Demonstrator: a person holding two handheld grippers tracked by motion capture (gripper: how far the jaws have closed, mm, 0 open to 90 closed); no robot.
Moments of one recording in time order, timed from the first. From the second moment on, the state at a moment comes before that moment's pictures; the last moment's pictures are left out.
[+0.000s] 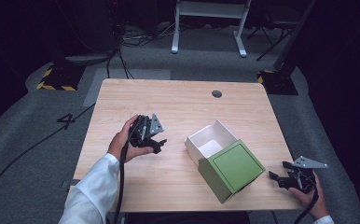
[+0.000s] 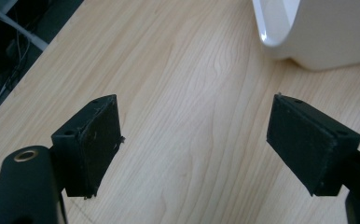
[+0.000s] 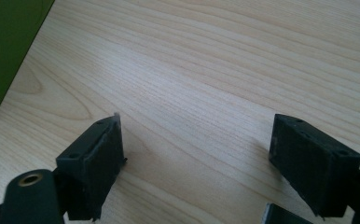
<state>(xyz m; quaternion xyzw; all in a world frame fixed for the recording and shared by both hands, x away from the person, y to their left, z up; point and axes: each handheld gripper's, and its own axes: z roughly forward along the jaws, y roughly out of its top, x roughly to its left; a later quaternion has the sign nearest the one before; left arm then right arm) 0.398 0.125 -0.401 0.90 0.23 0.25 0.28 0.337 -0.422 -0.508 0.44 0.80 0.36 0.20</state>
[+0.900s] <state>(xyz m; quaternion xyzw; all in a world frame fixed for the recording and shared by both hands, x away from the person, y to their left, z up) 0.344 0.203 -0.467 0.88 0.30 0.24 0.27 0.337 -0.422 -0.508 0.44 0.80 0.36 0.20</state>
